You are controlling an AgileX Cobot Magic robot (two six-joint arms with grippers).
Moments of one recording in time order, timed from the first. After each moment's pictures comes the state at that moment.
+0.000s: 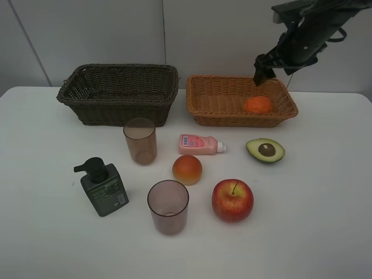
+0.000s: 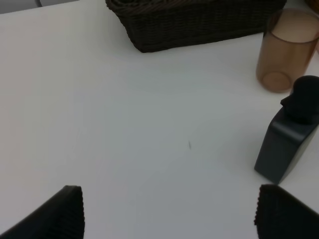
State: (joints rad) left arm -0.12 -0.01 -0.42 -0.08 1.07 0.08; right arm 0.19 1.90 -1.50 -0.03 0.72 -0.30
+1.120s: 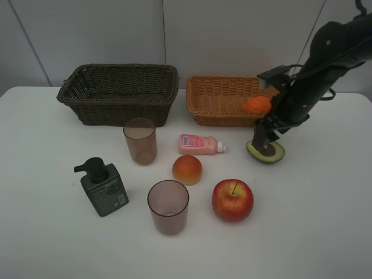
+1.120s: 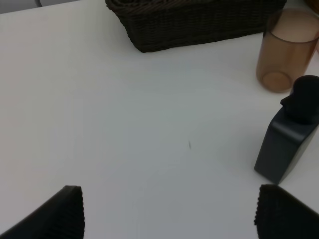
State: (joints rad) left arm -0.12 -0.01 -0.42 -0.08 1.07 0.08; right arm 0.22 1.87 -1.15 0.10 0.74 -0.56
